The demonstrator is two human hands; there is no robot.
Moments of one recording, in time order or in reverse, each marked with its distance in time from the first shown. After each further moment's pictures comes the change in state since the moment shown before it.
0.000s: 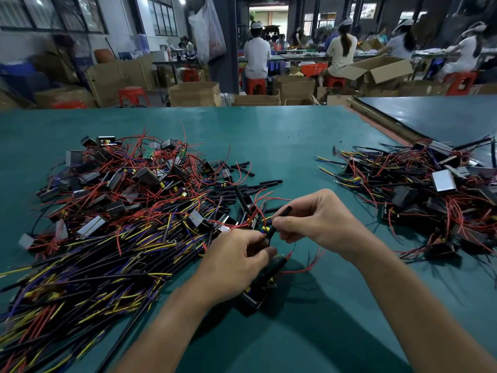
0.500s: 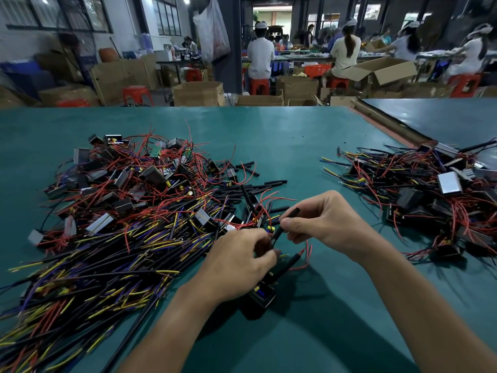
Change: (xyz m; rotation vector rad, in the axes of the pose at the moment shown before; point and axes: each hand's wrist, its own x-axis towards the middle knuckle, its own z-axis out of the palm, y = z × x) left_hand -0.002 0.001 -0.005 0.160 0.028 0.007; right_hand -0.001 0.001 0.000 0.003 -0.006 0.013
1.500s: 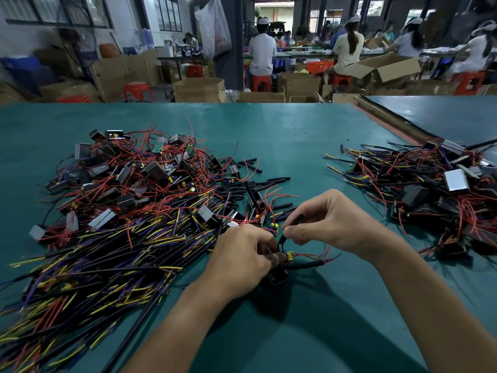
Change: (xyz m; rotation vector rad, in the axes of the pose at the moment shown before) left_hand -0.001 0.004 0.002 -0.064 0.019 -0.074; right_hand 0.000 0.003 -0.006 -0.116 -0.147 -0.060
